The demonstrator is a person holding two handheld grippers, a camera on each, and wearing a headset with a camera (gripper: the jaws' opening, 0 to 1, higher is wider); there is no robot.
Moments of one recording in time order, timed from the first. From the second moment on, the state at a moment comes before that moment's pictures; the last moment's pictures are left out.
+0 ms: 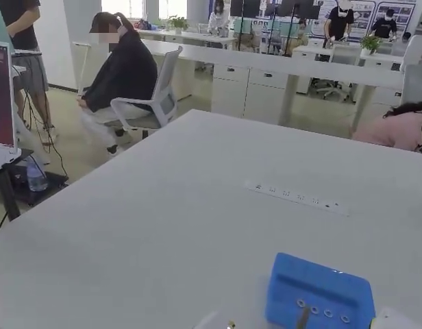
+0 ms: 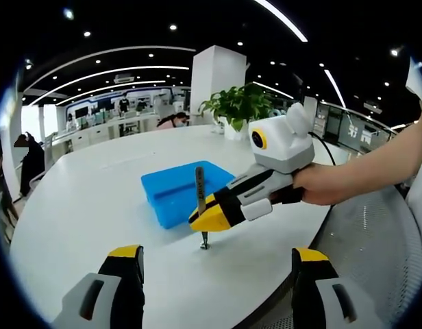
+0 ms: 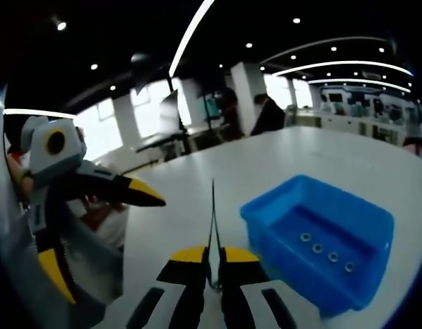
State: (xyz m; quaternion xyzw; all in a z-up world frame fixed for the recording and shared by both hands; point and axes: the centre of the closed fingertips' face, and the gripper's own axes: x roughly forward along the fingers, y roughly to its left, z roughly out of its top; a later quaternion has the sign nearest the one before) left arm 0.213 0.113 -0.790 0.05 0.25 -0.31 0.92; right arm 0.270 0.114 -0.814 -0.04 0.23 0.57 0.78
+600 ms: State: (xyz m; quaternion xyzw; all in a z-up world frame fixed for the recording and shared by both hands) left arm 0.213 0.113 -0.794 0.05 0.26 -0.31 0.91; right arm 0.253 0.122 -0.817 -0.16 0.20 0.60 0.76
